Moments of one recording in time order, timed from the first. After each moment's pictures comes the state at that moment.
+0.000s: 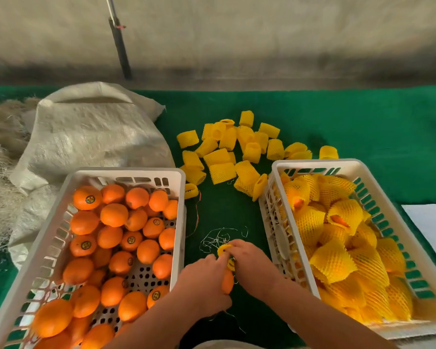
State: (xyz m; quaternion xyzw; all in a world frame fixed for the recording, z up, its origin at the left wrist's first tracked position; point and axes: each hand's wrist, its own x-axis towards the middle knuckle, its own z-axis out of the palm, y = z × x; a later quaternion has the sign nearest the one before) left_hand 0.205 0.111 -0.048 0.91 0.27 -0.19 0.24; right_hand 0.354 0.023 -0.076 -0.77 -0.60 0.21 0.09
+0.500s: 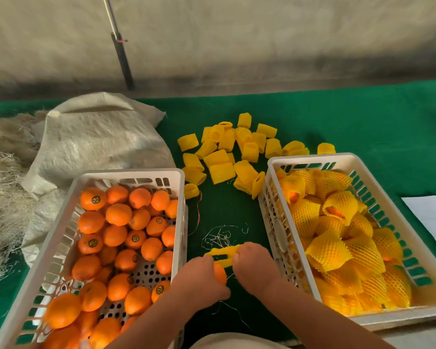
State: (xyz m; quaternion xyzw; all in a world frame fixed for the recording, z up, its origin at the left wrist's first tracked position) left_hand 0.191 0.097 -0.033 0.84 0.40 -0.21 0.31; right_hand 0.336 -0.001 -0.065 -0.79 -0.58 0.20 0.02
